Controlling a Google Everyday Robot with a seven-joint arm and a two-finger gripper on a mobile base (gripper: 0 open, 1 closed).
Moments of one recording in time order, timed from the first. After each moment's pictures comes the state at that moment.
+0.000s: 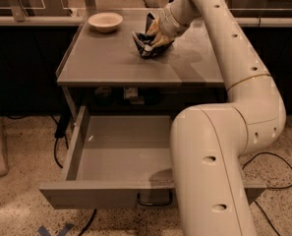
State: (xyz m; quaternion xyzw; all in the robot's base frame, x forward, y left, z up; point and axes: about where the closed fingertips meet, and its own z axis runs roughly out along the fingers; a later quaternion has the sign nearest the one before) arm 0.828 -0.042 0.868 -0.82 0.46 -0.05 0.34
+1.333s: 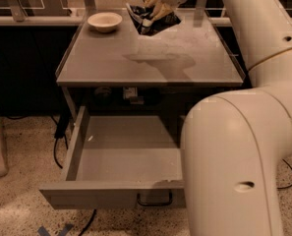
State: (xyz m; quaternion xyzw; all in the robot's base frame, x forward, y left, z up) arm 0.769 -0.031 0.986 -0.85 0.39 -0.11 0.33
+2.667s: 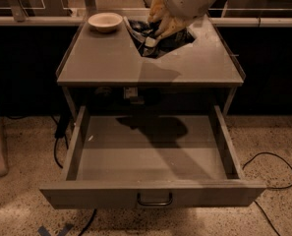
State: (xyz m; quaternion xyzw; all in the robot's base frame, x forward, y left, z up) arm 0.597 -0.034 1.014 -0.85 0.41 -0.11 0.30
